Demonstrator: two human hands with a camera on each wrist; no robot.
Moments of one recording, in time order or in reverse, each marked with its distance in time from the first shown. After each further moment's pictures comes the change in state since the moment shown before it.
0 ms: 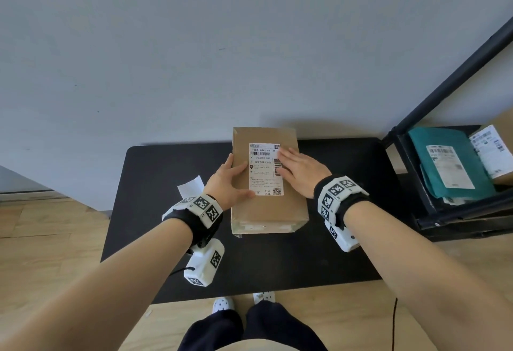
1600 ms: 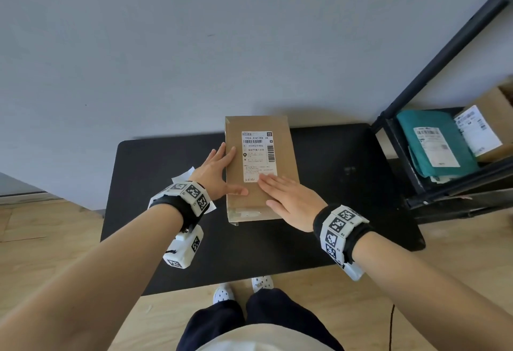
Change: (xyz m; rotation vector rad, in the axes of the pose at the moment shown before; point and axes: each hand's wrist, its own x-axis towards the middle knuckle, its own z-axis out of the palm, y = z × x) left_hand -0.002 -0.011 -0.010 0.338 -0.121 0.067; right_hand -0.066 -0.031 0.048 0.031 0.012 -0.194
